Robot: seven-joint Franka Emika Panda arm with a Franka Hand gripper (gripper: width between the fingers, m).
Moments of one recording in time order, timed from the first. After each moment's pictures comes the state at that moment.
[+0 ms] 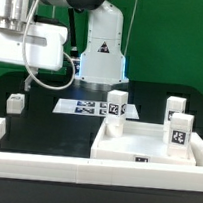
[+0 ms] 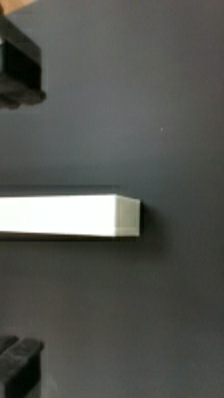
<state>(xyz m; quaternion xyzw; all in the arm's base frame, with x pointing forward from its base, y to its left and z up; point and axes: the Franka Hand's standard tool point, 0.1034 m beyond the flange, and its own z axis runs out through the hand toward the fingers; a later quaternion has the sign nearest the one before) 0.485 -0.205 0.087 0.99 -0.01 0.09 0.05</state>
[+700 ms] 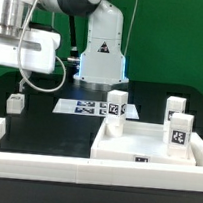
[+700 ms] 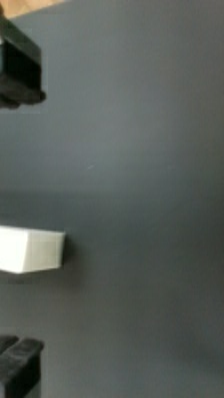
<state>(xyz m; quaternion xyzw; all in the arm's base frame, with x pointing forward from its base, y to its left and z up) 0.435 -0.225 0.071 0.99 0.02 0.07 0.07</state>
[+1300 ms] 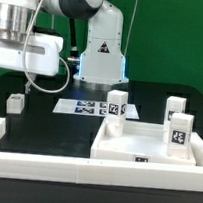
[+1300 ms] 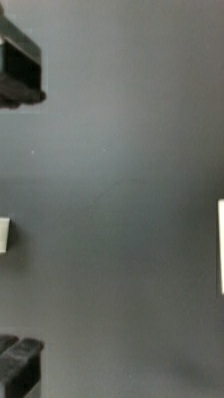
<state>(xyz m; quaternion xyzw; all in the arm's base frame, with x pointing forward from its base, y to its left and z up) 0.417 -0.219 0.063 1.00 0.02 0.06 0.06</state>
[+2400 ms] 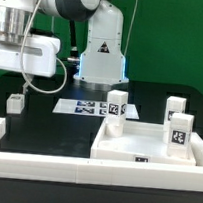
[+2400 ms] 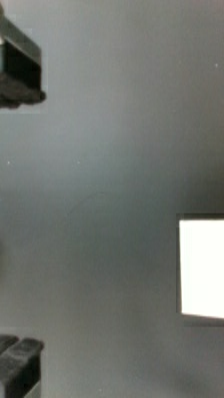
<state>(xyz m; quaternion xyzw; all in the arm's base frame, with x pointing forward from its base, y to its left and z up) 0.405 -0.224 0.058 1.00 0.02 0.05 0.05</state>
